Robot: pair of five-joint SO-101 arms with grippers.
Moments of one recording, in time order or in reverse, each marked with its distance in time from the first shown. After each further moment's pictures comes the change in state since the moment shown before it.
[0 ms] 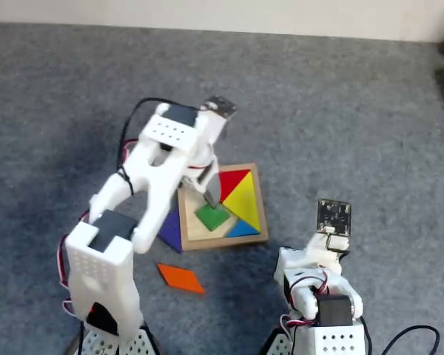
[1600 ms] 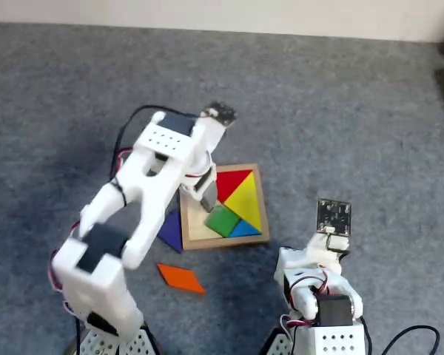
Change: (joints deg) left arm 2.0 -10.6 9.8 -3.3 -1.5; right arm 0.0 0.0 0.0 0.0 0.0
